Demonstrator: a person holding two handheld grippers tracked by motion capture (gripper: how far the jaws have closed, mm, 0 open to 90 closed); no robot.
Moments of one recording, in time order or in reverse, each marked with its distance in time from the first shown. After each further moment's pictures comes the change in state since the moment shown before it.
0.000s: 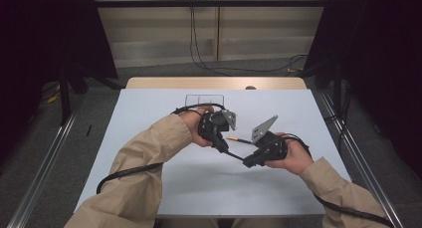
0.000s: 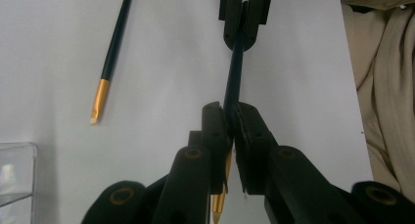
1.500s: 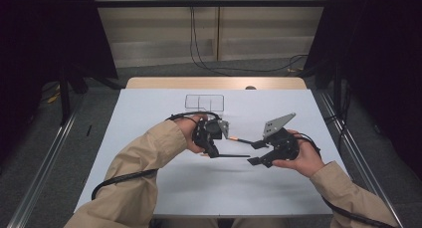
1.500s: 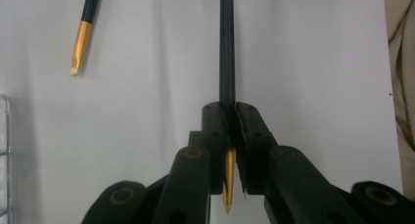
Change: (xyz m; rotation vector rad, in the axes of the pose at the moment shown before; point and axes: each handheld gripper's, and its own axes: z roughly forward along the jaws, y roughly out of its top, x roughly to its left) left arm -0.002 -0.022 0.017 0.118 0.017 -0.004; right arm 0.000 -0.011 -0.024 -0.148 -0.112 0.024
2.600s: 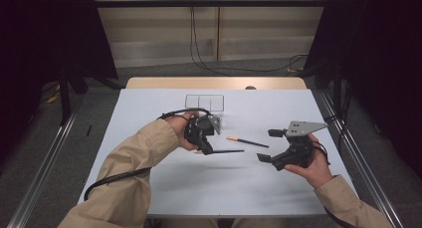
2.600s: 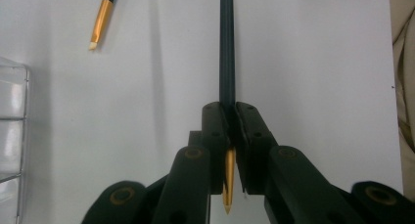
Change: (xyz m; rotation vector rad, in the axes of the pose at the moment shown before) left arm 0.003 -0.019 -0.011 -0.030 0.018 -0.050; right arm 0.003 -0.034 -0.024 -0.347 -0.147 0.093
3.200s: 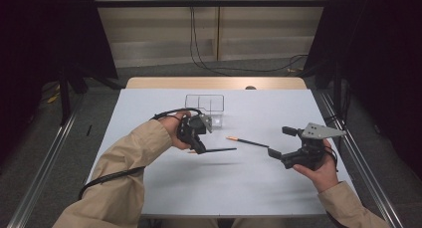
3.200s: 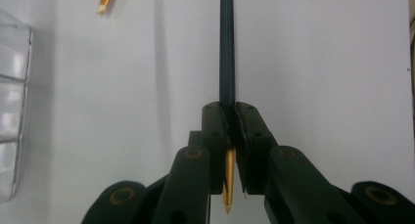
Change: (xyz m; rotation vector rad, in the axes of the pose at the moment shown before) left arm 0.008 -0.020 -0.002 -0.012 0.001 -0.041; right arm -0.008 -0.021 -0.023 -0.150 -0.139 0.058
